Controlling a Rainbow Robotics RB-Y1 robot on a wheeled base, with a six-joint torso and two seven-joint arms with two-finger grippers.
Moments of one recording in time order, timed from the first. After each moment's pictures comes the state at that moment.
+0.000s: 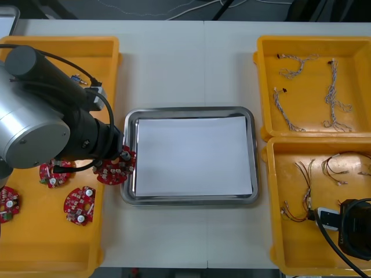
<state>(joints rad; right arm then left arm) 0.36 -0.80 -0.01 -2.07 -0.72 1.16 2.67 -0.43 0.58 -0.25 -2.29 0.59 1.91 -0.85</state>
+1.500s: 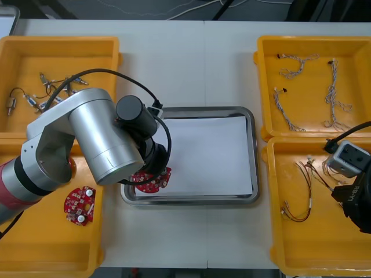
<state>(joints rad) 0.08 -0.58 -0.38 -2.57 -0.98 1.92 2.02 -0.63 0.62 -0.72 -2.06 0.51 1.64 -0.82</state>
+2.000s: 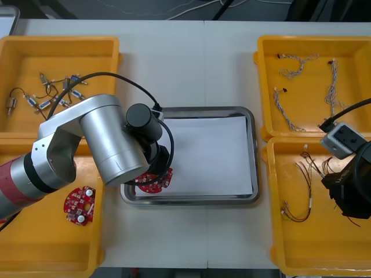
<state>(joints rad) 0.00 -0.58 -0.31 -2.58 -0.93 1.92 1.81 -0.67 0.63 -0.80 -1.99 0.51 1.57 -0.74</state>
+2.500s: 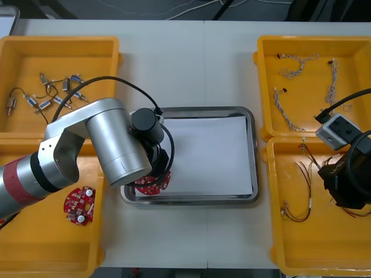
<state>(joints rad) -0.05 -0.58 -0.27 -2.58 -0.87 1.92 1.78 -0.69 0.63 -0.84 -1.94 0.50 1.56 -0.74</state>
